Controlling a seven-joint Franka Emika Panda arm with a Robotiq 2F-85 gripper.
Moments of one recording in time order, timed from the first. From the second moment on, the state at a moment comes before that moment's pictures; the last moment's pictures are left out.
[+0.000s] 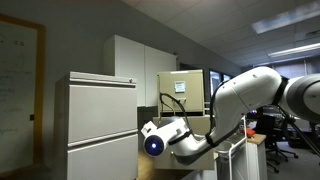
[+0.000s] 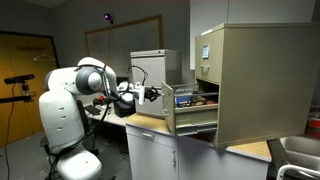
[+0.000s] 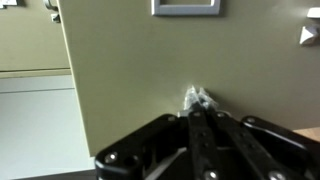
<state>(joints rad) 0.01 -0.04 0.29 -2.11 -1.68 2.09 0.53</state>
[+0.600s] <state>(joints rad) 0.04 0.10 0.13 -1.97 -1.77 2.09 0.69</state>
